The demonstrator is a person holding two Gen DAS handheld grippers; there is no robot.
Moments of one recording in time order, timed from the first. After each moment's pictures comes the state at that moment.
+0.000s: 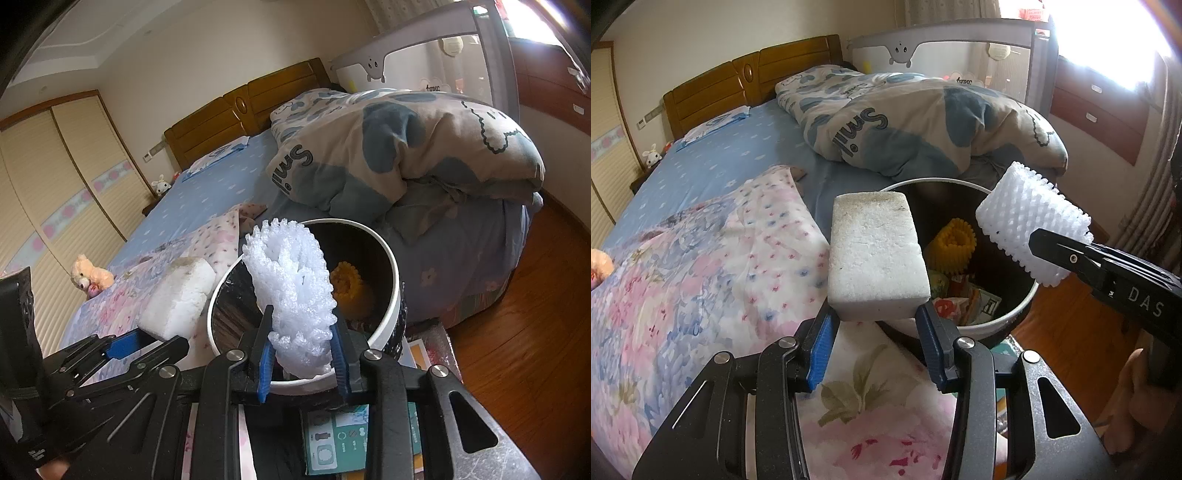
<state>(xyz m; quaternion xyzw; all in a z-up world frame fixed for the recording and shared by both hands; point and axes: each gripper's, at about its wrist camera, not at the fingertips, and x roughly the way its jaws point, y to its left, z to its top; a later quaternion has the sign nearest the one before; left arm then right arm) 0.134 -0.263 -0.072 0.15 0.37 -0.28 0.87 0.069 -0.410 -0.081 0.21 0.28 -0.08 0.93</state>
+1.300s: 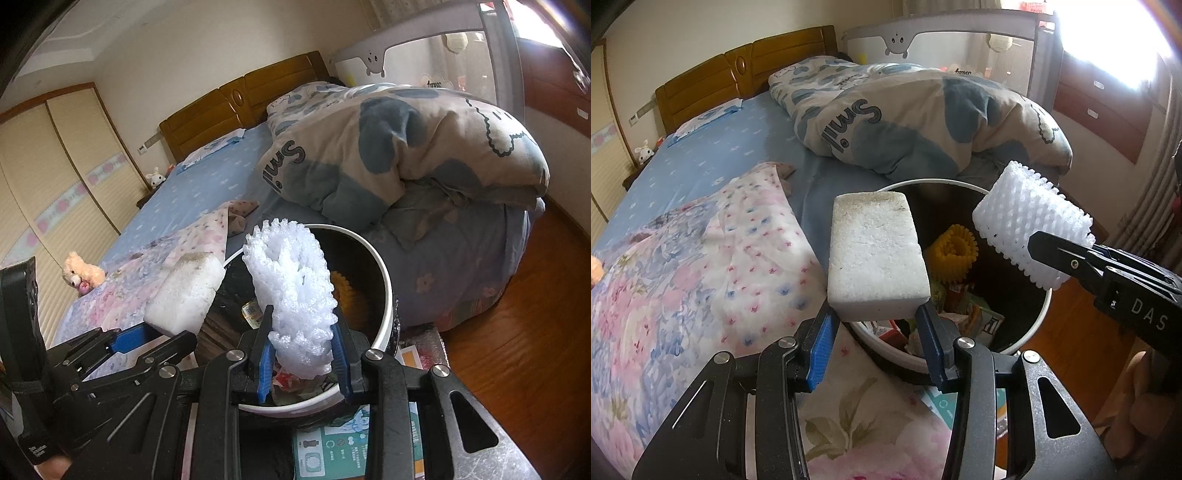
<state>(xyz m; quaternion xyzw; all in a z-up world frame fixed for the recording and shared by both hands) 0.162 -0.289 -0.080 0.16 0.38 -0.29 0.86 0.091 -0.426 -0.081 0.20 0.30 -0.09 0.93</state>
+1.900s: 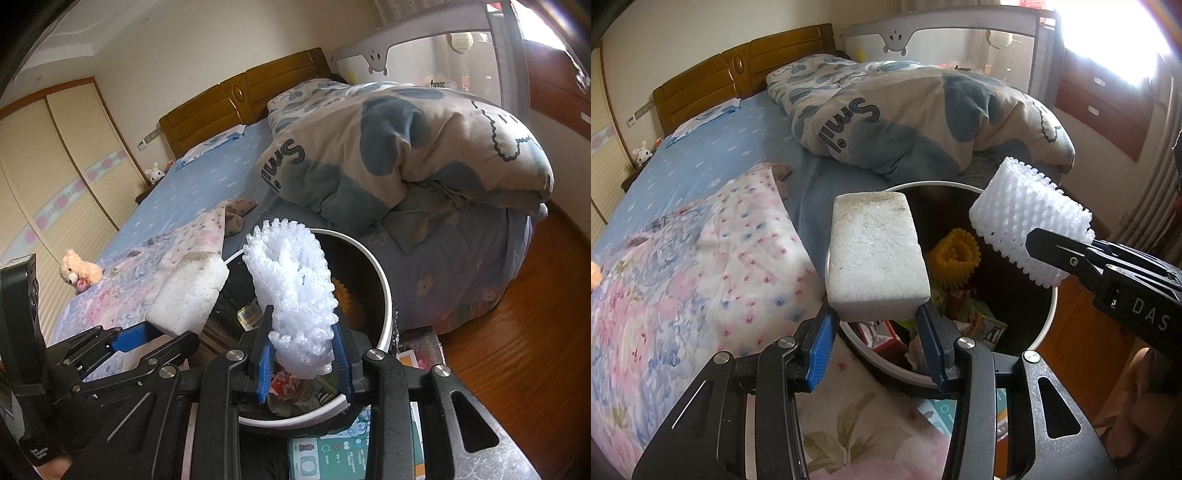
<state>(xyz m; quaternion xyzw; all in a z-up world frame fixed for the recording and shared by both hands) 0.169 -0.298 -0.082 0.16 0.39 -0.29 0.86 0.100 -0.430 -0.079 0.20 0.31 -0.08 0.93</state>
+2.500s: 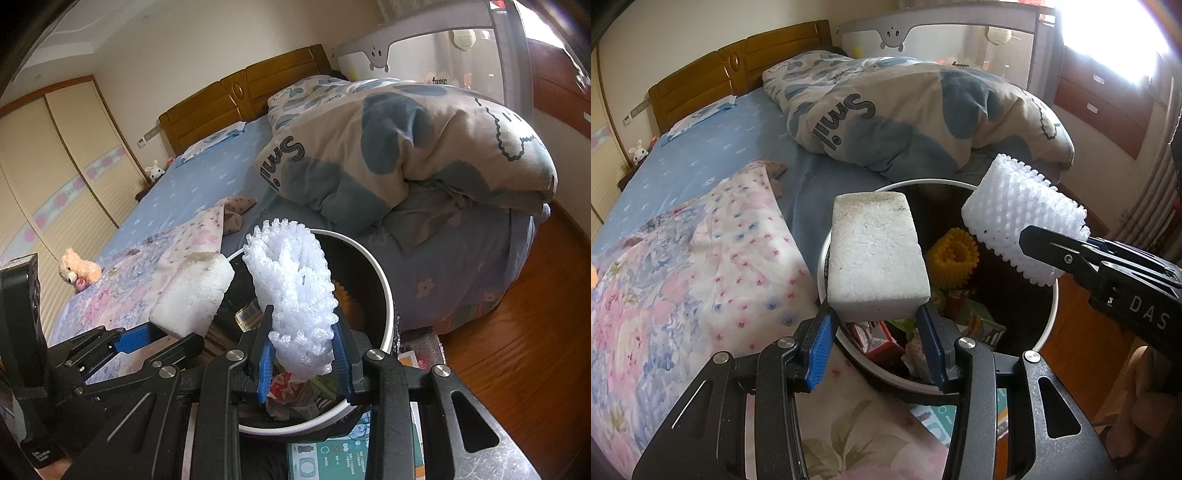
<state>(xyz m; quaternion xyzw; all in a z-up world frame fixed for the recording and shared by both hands) 0.175 -0.305 -0.086 0.16 0.39 -0.30 0.85 0.108 -0.433 -0.080 0.20 0.32 -0.08 0.92</state>
